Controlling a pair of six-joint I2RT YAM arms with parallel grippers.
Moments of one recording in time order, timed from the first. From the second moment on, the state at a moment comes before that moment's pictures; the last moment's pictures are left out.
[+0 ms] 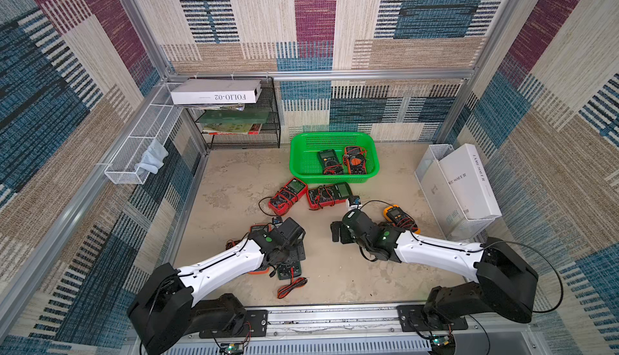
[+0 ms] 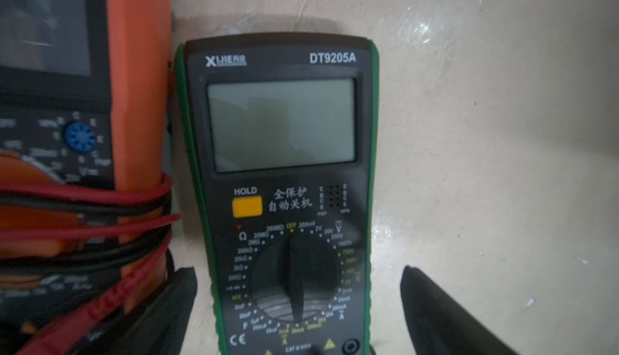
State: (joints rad) left arm -0.75 1.28 0.69 -0.67 -0.14 -0.90; right arm 0.93 1.41 0.75 -0.15 0.36 0.64
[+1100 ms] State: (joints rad) left arm -0.75 1.51 0.70 -0.51 -0.28 -0.85; right arm 0.89 1.36 0.76 -0.17 0.31 0.61
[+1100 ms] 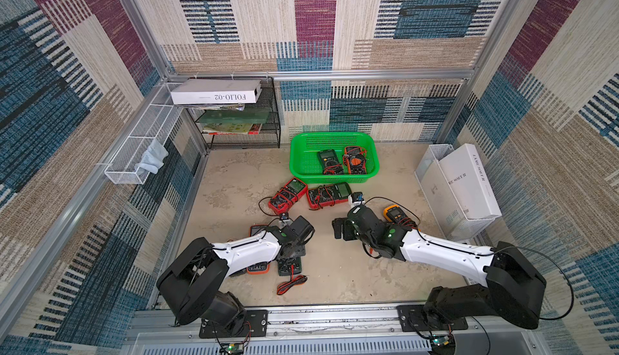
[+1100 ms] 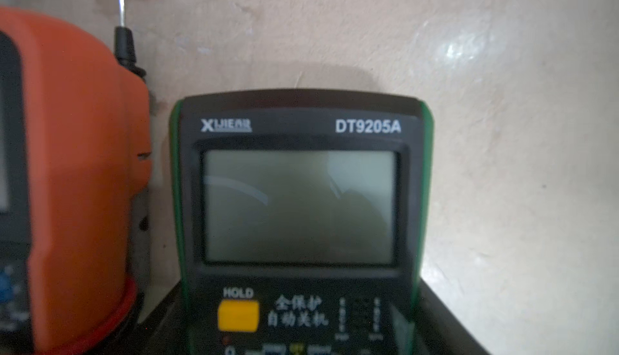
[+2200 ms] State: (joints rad) left arm -0.73 1.27 1.03 -0.73 -0.25 -0.64; right arm 0.81 1.26 0.80 -0.11 0.19 0.62
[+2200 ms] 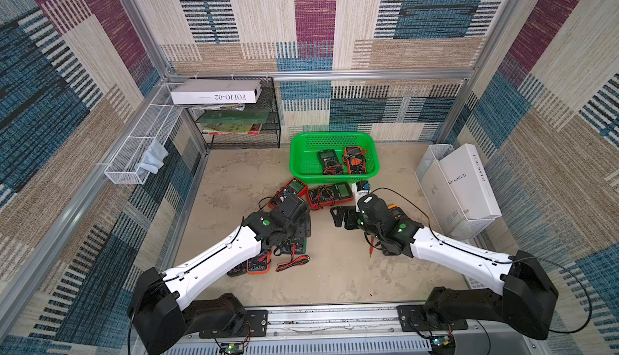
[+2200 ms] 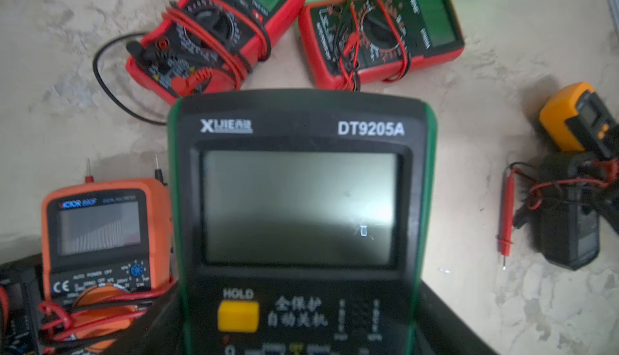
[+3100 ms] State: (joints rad) left arm -0.57 1.84 1.73 -0.51 -0.29 -0.28; right arm 0.65 1.17 0.70 -0.04 0.05 0.63
